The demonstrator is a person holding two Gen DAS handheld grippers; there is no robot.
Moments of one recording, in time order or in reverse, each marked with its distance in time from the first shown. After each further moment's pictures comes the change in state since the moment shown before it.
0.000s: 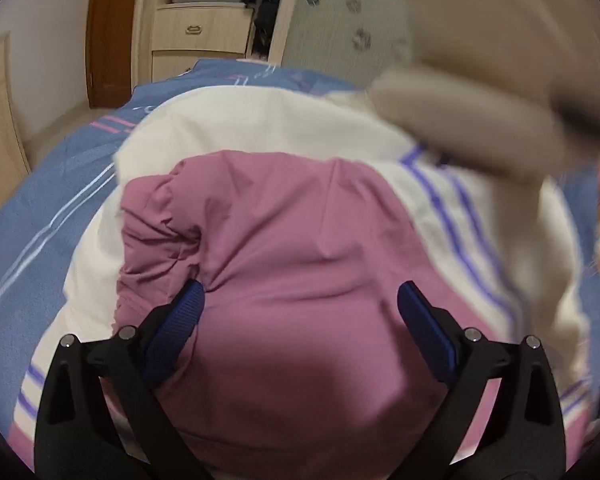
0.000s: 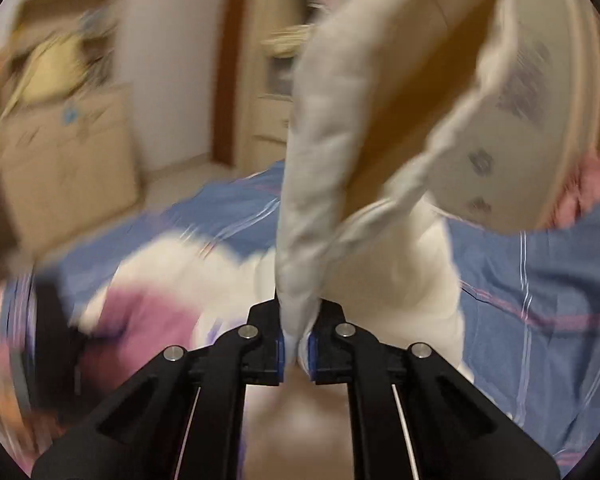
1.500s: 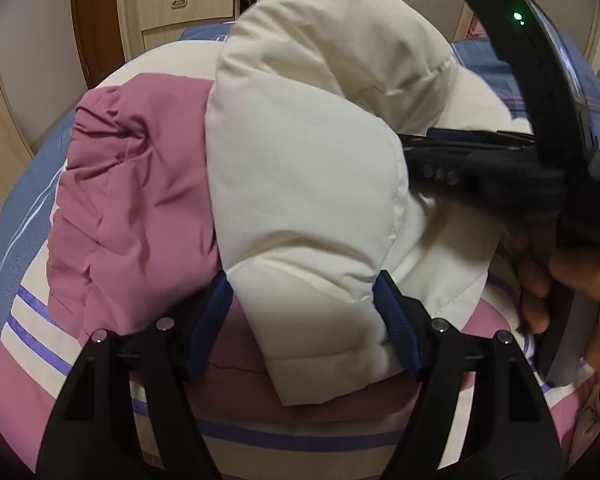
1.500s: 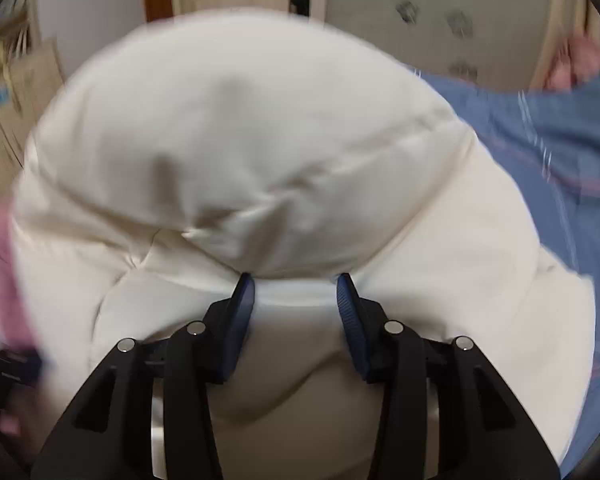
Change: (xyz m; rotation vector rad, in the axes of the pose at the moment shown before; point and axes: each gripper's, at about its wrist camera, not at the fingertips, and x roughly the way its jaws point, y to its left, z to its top) left arm 0.020 -0.049 -0.053 0.145 0.188 0.145; right arm 0.128 -0.009 -0.041 0.342 0.310 -0.129
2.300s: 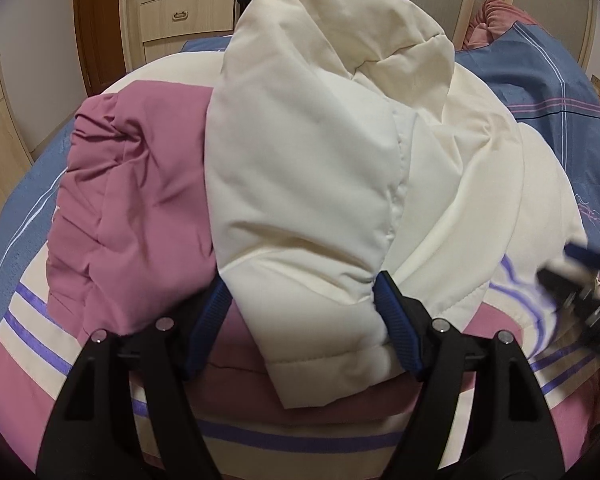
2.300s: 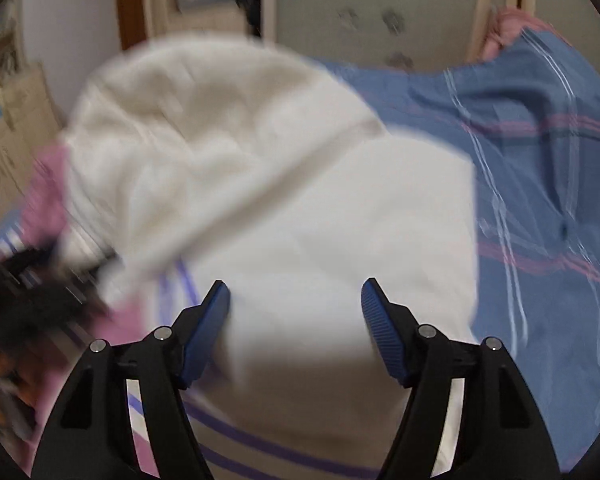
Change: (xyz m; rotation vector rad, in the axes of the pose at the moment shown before) left arm -0.007 0.005 -0.008 -0.003 -0.057 -0.019; right arm -0.096 -0.068 -0.114 0.139 0.097 -0.046
